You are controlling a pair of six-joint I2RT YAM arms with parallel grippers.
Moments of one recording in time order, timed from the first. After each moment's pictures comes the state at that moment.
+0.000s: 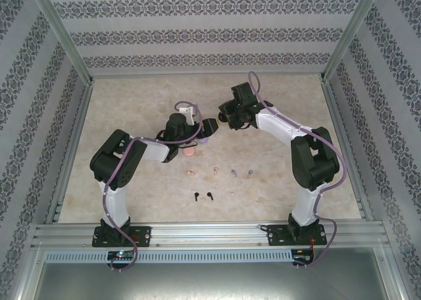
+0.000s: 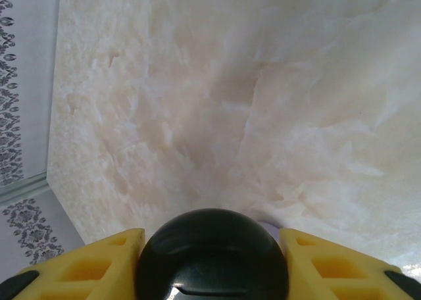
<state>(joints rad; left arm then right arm) -0.48 1.95 0.92 0.76 0.35 -0.79 0.43 1.86 1.38 -0.38 -0.17 1.40</state>
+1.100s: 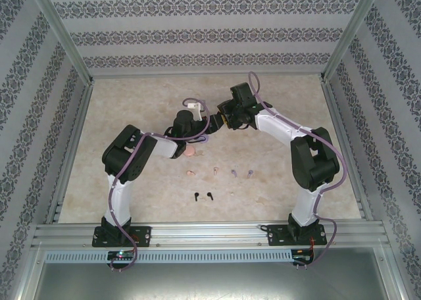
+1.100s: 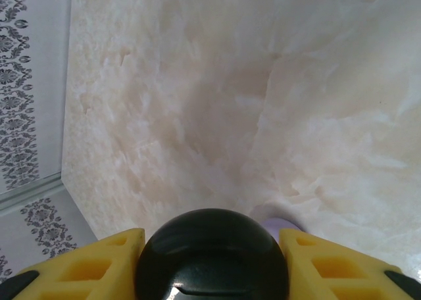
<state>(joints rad) -0.51 2.08 1.04 0.85 0.37 -0.82 0.44 1.86 1.37 -0.34 -0.17 1.44</state>
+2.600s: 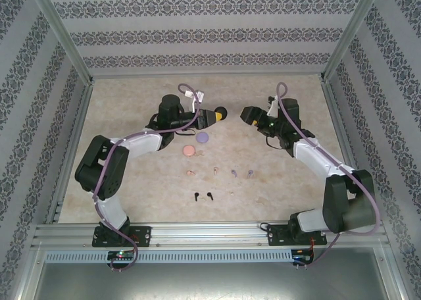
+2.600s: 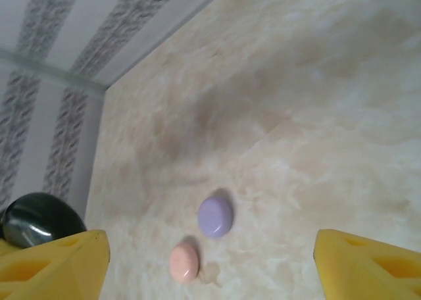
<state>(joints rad) -0.43 1.77 1.06 0.49 0.79 -0.67 0.18 1.39 0.83 0.04 -0.53 0.71</state>
